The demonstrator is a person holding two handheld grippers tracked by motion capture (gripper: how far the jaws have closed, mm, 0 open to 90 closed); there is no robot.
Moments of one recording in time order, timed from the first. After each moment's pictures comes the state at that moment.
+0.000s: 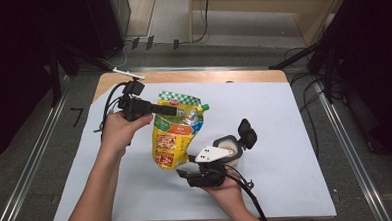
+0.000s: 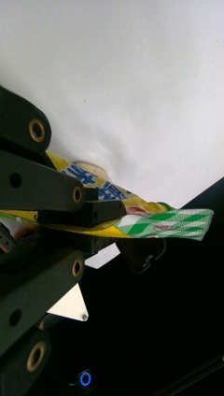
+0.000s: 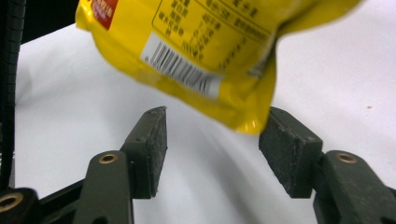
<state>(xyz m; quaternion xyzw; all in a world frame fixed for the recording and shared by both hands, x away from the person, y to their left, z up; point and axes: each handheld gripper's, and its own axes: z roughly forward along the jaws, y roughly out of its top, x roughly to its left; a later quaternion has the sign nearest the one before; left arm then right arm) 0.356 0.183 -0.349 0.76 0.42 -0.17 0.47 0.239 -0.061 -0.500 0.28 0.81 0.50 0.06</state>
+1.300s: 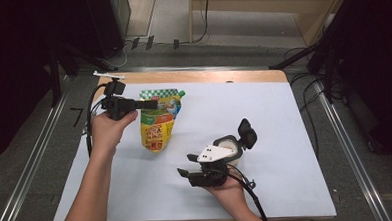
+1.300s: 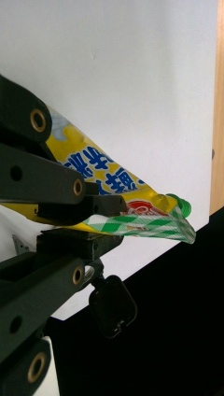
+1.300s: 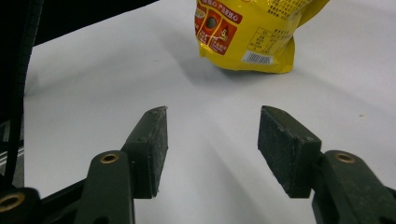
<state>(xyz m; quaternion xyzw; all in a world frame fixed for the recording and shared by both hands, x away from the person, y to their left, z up) 0.360 0.224 -0.365 0.73 0.48 -0.08 0.48 0.237 -0.065 -0.493 0.28 0.81 0.51 0.06</state>
